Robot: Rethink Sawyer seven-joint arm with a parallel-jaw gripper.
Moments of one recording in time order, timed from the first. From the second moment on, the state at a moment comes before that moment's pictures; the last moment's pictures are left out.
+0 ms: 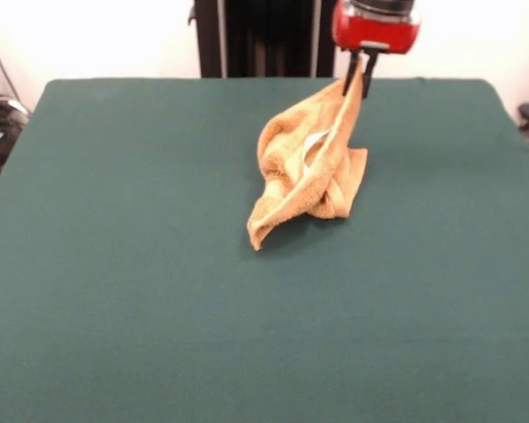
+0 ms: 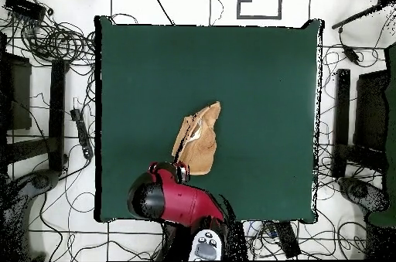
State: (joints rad) arm 0.15 -0.67 -0.20 2.08 0.18 0.07 1.58
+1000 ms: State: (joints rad) arm 0.21 -0.80 -0.40 2.03 0.09 0.33 1.58
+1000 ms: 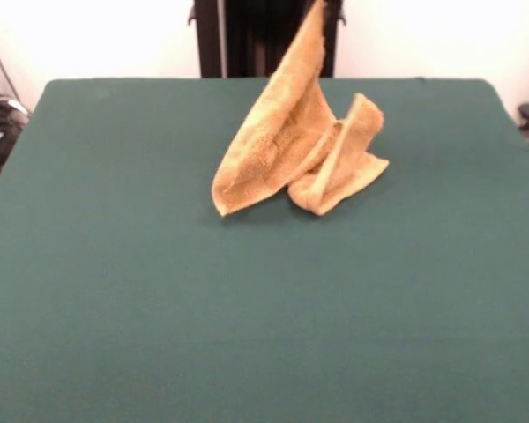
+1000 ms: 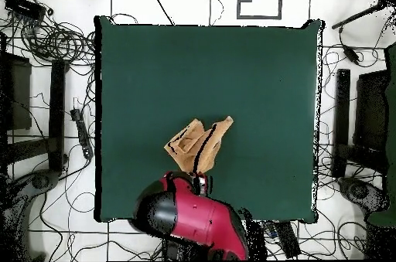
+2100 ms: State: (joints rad) arm -0.22 -1.05 -0.36 2.14 -0.15 0.33 1.58
